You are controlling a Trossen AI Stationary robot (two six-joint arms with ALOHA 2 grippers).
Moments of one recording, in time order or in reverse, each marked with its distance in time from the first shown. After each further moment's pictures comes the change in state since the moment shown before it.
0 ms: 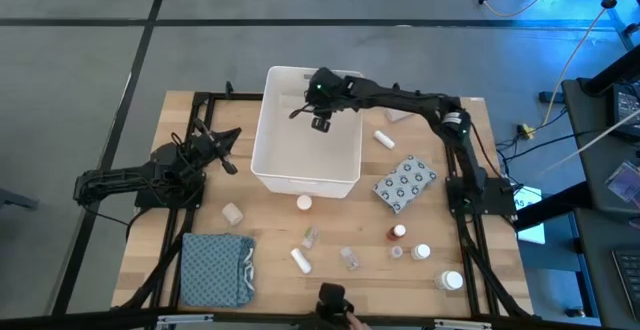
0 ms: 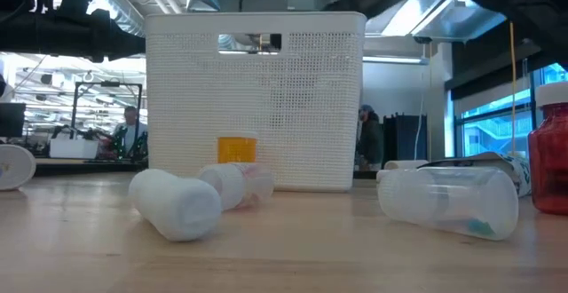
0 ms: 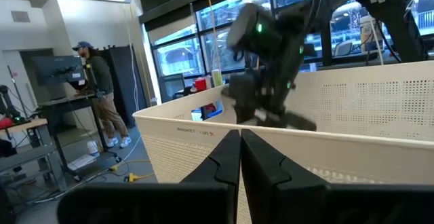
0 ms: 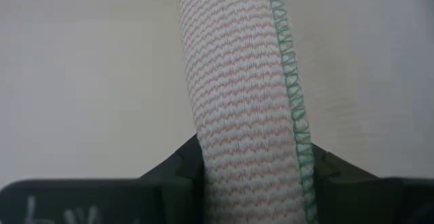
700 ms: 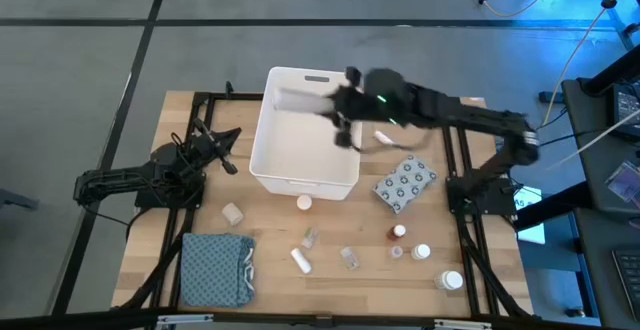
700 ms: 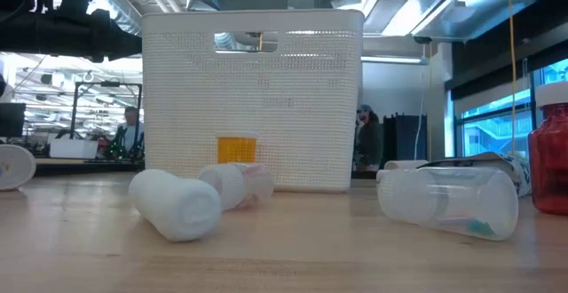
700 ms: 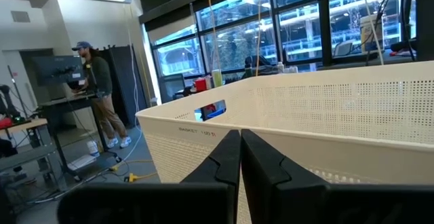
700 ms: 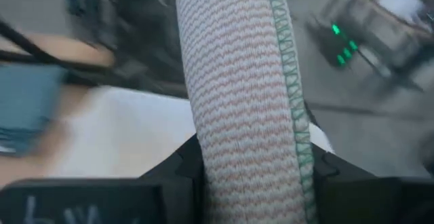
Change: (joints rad) left arm 0.000 0.000 0.000 0.000 0.000 0.000; right arm 0.278 -0.545 -0.105 0.101 0.000 -0.001
